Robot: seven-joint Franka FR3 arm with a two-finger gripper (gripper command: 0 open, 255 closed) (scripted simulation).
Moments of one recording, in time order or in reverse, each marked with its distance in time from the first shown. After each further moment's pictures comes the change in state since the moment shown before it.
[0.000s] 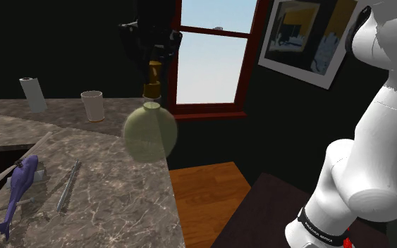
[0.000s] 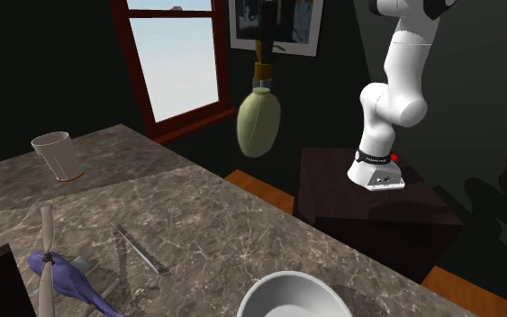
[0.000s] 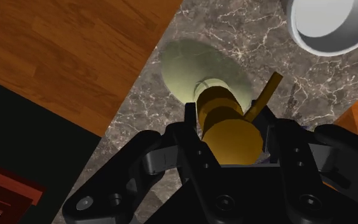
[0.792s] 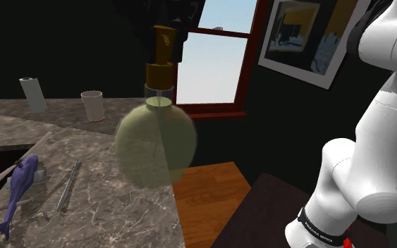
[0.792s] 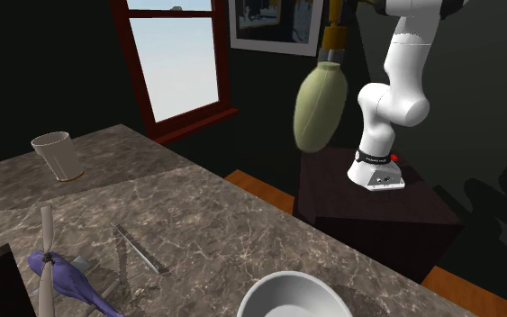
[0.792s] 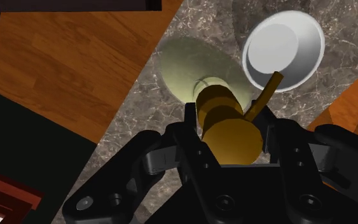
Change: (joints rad) arm 0.127 -0.001 0.139 0.193 -0.006 -0.185 0.269
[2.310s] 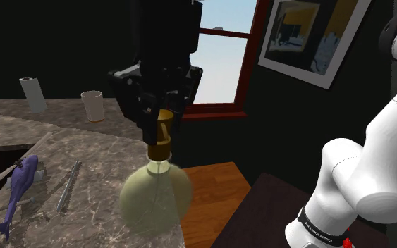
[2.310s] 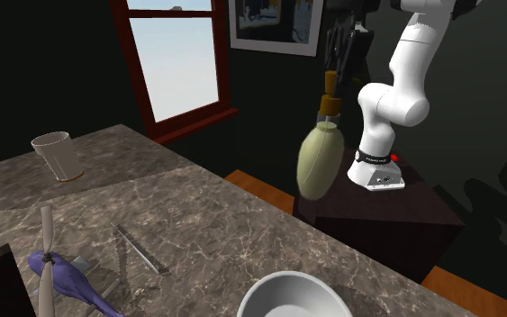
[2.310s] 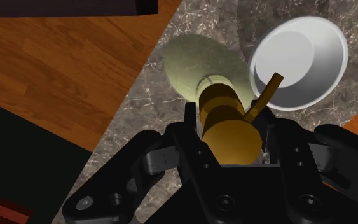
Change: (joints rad) arm -0.003 -0.172 -0.020 -0.476 0.072 0.318 -0.034
